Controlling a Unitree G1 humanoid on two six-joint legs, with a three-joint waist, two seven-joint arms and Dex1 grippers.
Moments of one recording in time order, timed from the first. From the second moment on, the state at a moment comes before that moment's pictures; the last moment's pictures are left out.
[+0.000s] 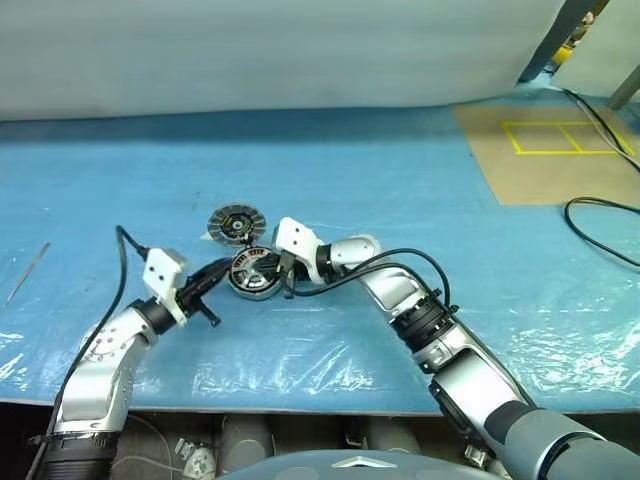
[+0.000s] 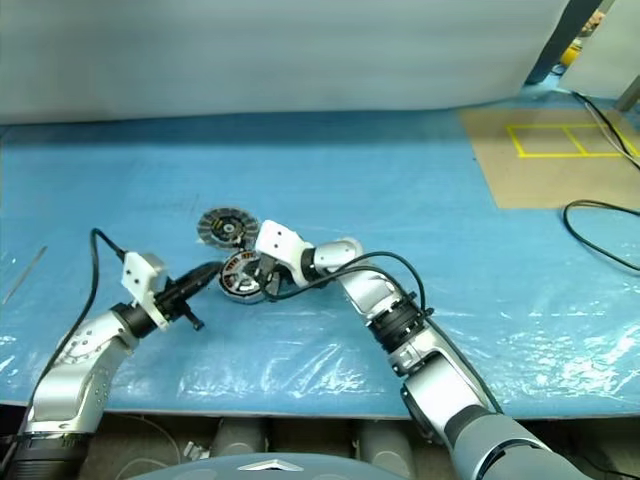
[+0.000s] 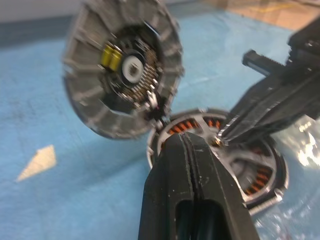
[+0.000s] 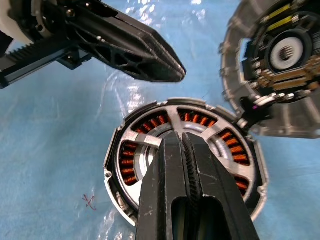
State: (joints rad) left arm 0.06 0.45 0.21 -0.15 -0.40 0.14 -0.75; right arm -0.68 -0.11 0.44 0.28 0.04 0.29 0.93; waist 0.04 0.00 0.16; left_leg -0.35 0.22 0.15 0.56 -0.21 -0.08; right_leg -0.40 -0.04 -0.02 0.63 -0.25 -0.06
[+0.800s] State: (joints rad) left arm -0.28 0.47 0.18 0.43 -0.27 -0.18 -0.81; right arm -0.54 -0.37 0.36 -0.11 0.21 0.46 1.06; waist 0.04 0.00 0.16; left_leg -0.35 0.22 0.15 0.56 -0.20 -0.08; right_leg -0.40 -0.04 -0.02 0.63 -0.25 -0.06
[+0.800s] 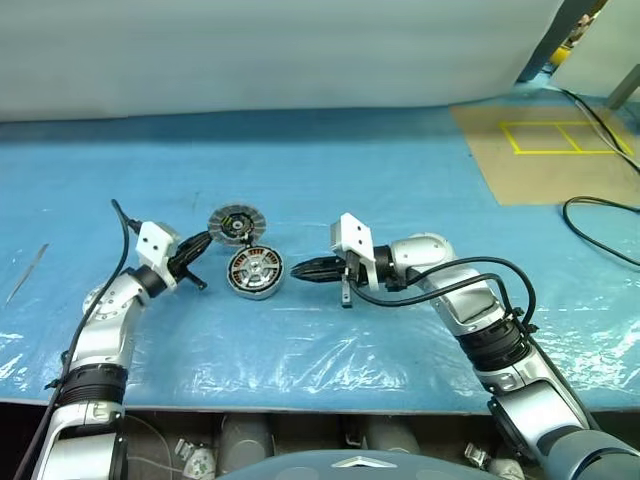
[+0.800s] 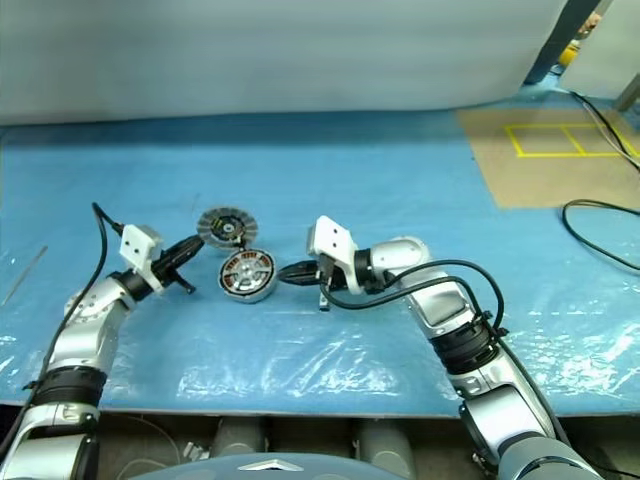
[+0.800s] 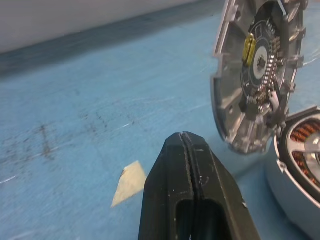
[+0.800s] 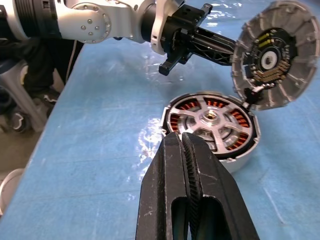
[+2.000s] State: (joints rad) left arm -0.42 0.44 0.11 0.54 -0.40 -0.13 -1.35; right arm -0.53 -0.43 0.37 -0.15 0.24 0.53 1.08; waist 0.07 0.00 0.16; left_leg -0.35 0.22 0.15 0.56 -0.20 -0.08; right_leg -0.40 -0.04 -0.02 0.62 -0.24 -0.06
